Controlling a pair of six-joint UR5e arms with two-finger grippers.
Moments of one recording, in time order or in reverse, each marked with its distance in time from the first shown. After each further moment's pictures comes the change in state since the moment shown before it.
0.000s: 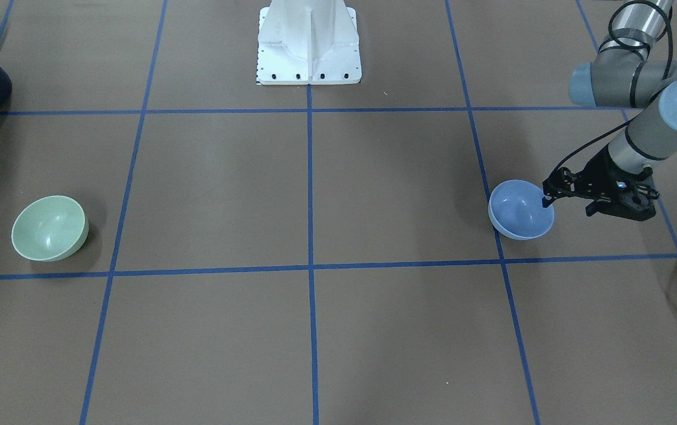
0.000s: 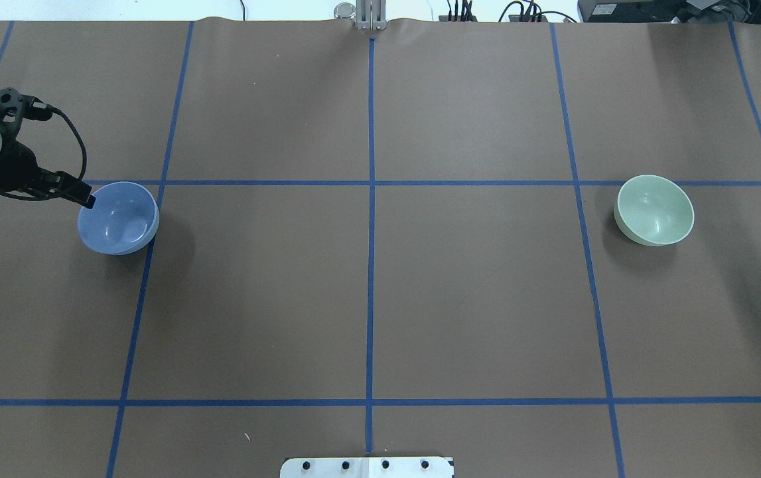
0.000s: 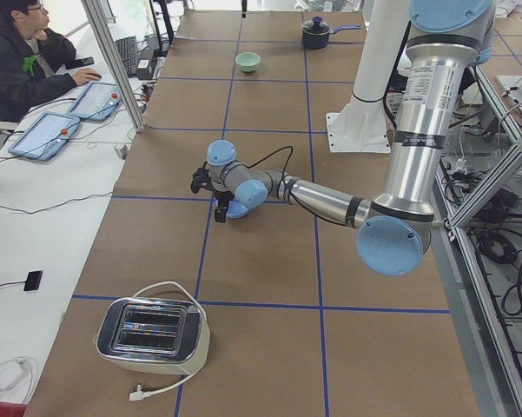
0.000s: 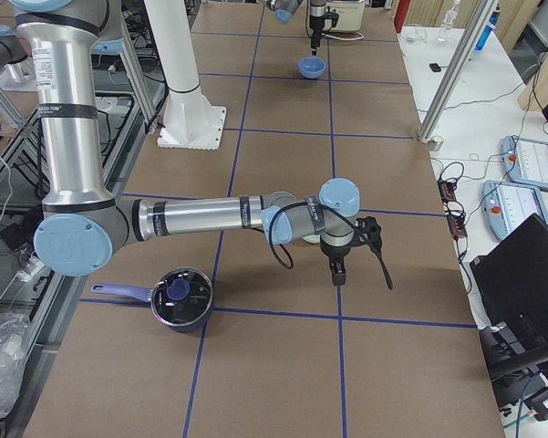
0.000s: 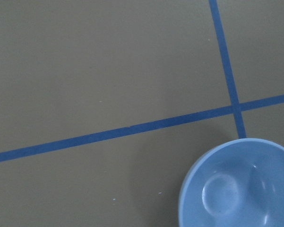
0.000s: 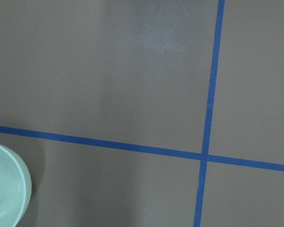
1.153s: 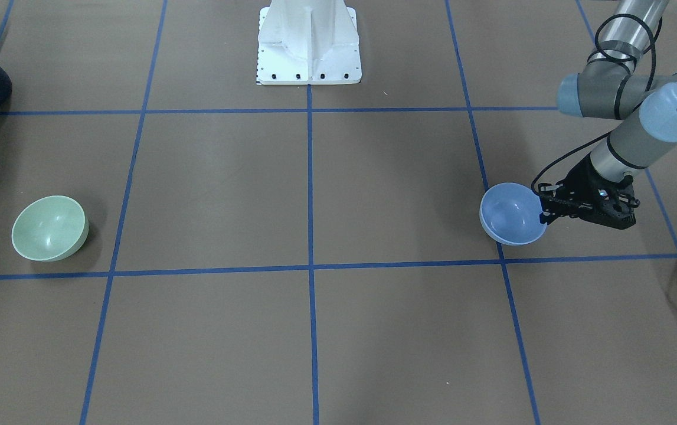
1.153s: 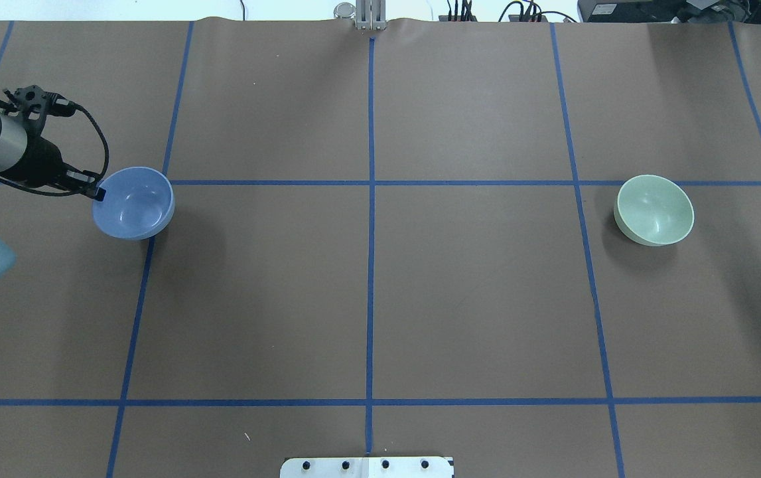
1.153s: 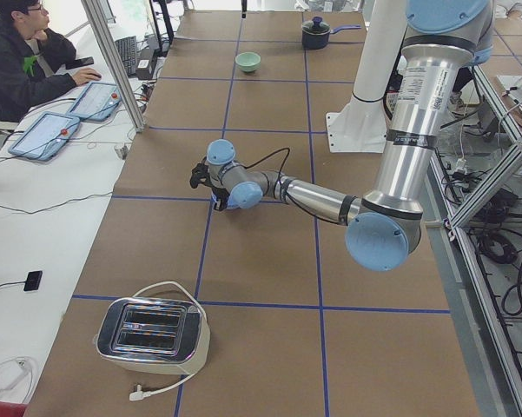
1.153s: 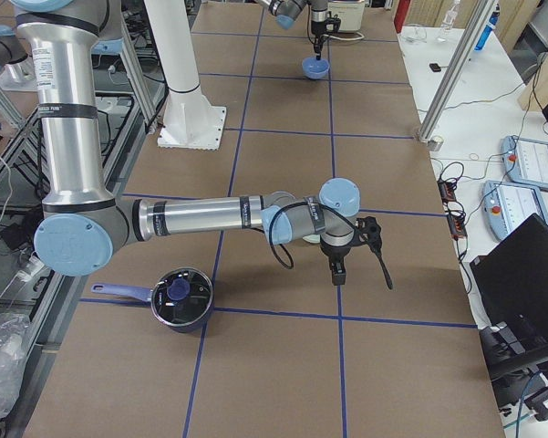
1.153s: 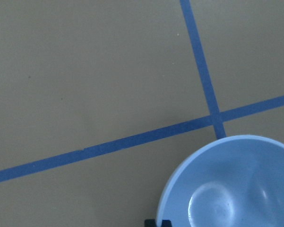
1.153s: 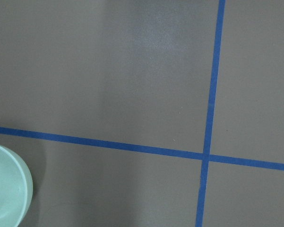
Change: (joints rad) left arm 0.017 -0.052 0.019 -0.096 -0.002 -0.106; right arm -0.002 0.000 0.000 -0.001 0.001 0.003
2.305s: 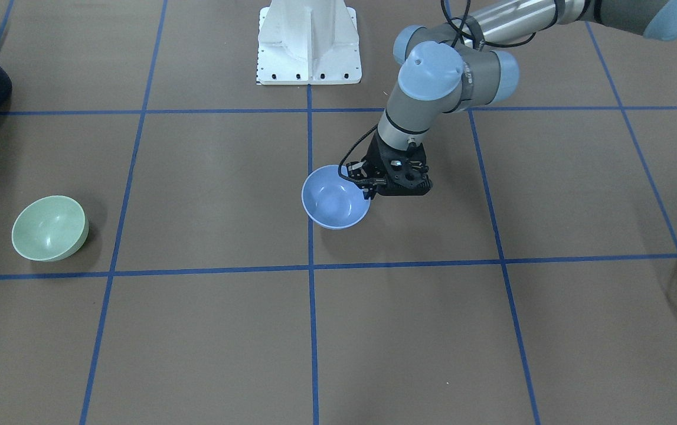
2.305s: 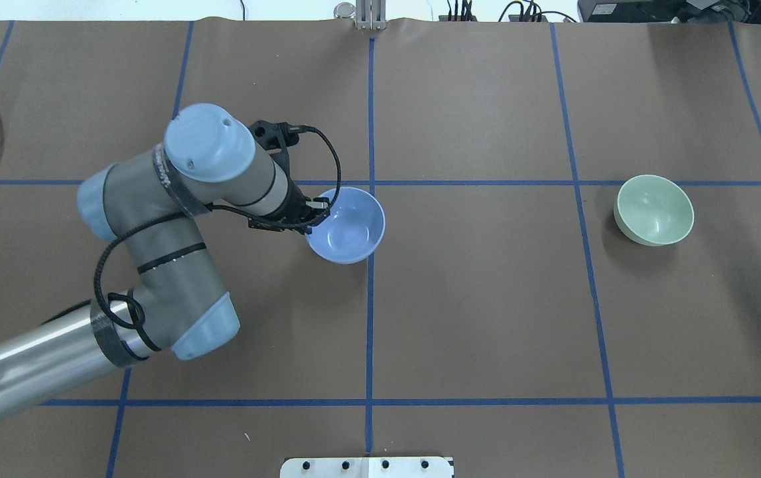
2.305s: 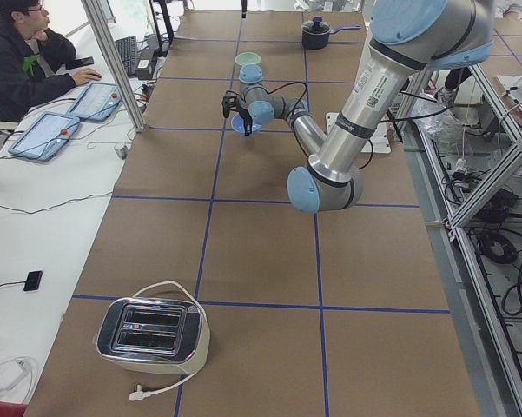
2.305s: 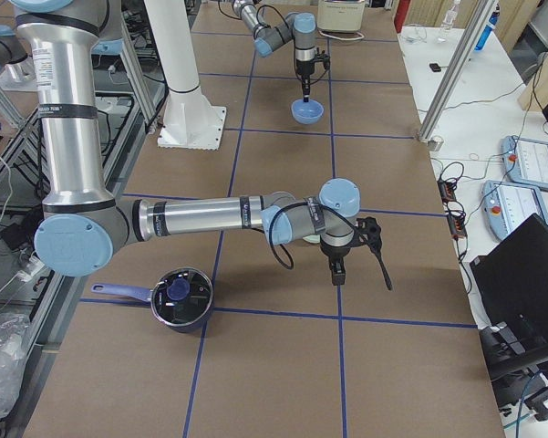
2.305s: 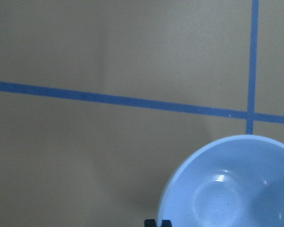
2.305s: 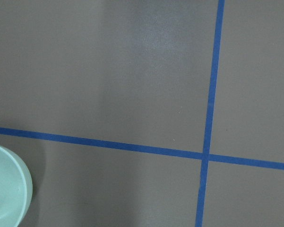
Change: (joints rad) left arm 0.398 -0.436 -0.020 0.294 0.295 -0.580; right arm 0.000 0.000 0.000 -0.001 0.003 0.010
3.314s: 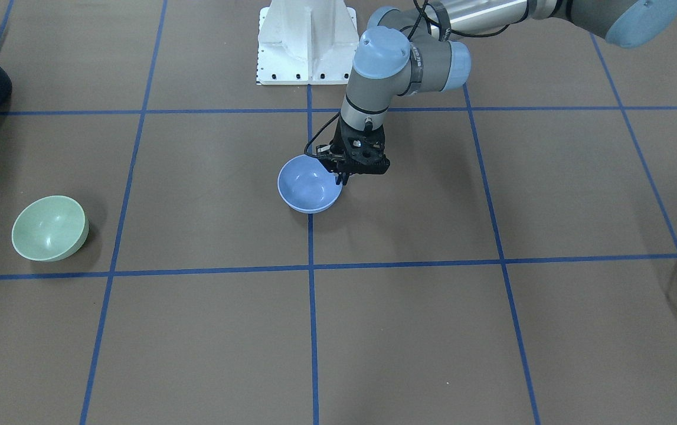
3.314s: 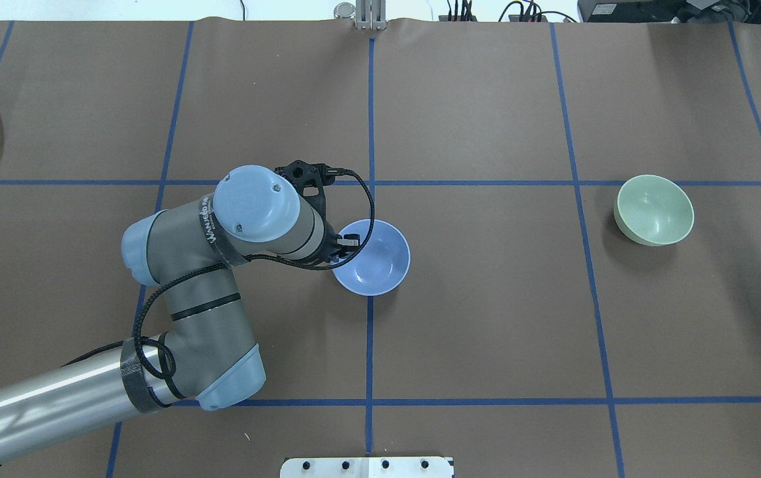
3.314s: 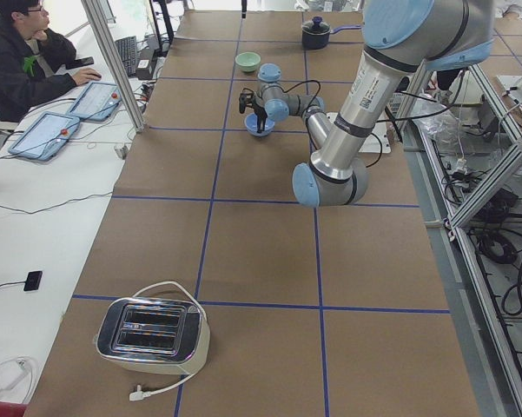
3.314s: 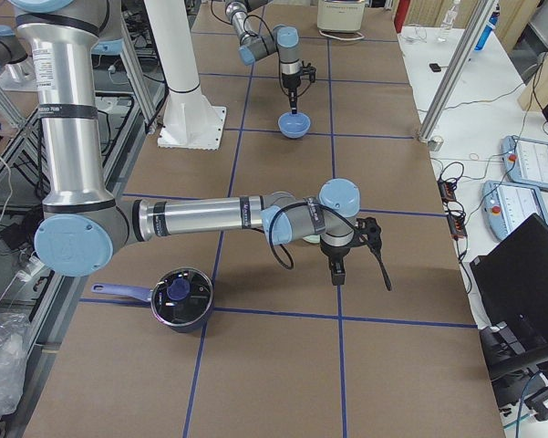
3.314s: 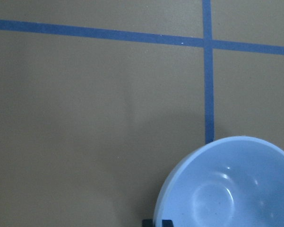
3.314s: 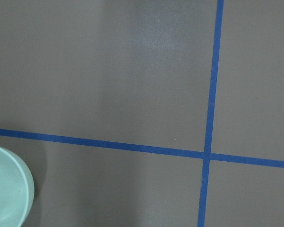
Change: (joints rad) left arm 0.091 -0.021 0.002 -0.005 0.120 0.002; right arm 0.000 0.000 0.000 0.000 0.002 0.007
